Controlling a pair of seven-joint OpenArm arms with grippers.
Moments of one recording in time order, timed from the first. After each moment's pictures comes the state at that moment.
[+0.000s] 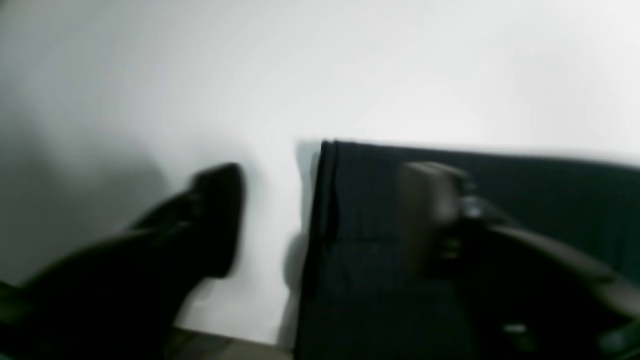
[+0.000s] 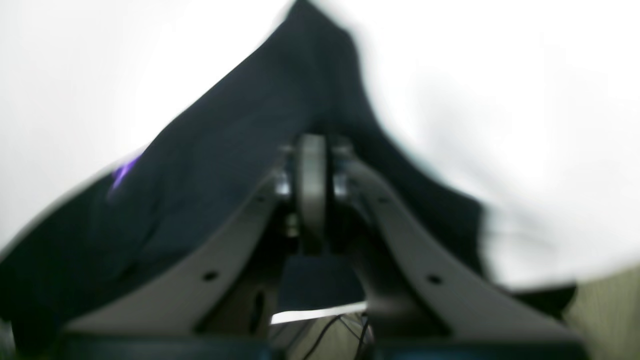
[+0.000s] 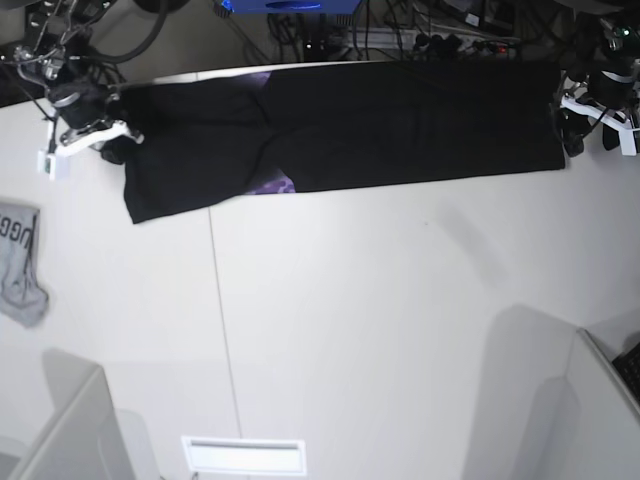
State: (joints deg) left arm 33.9 -12.1 -47.9 111.1 -34.6 -22.6 43.8; right arm -26.8 5.5 30.0 114.2 39.9 8.0 -57.1
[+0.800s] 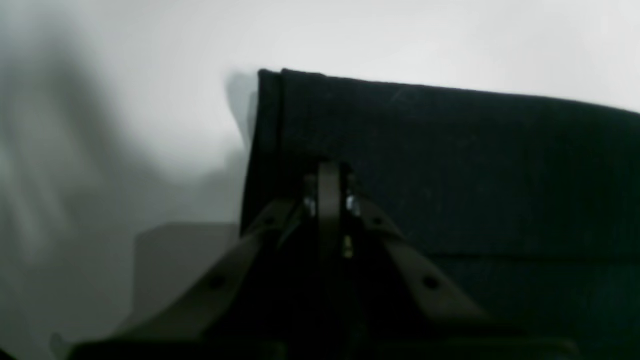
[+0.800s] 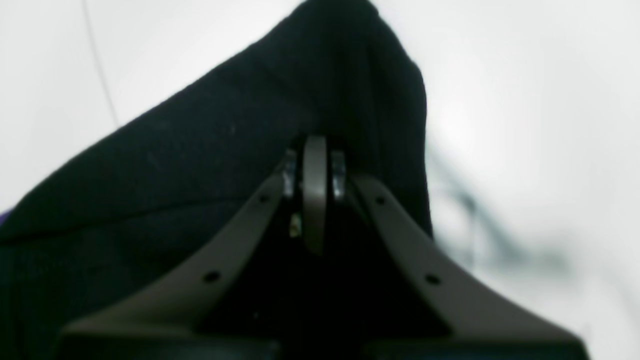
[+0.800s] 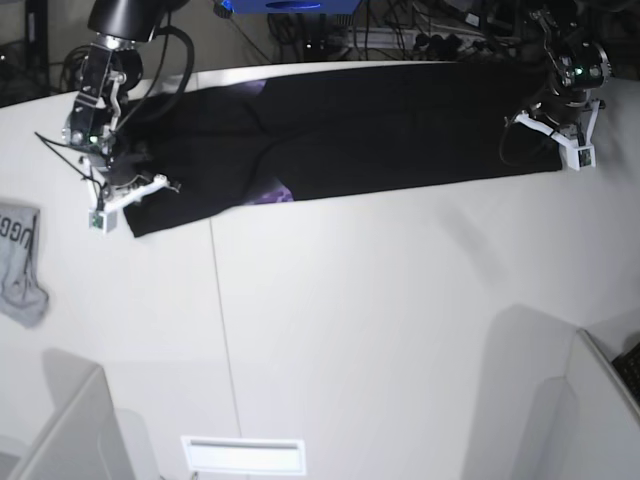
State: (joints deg) left arm 21.0 -6.4 -39.9 94.9 -14.8 -22.7 43.4; right arm -7.6 4.2 20.8 85.9 14.9 9.0 -43.8
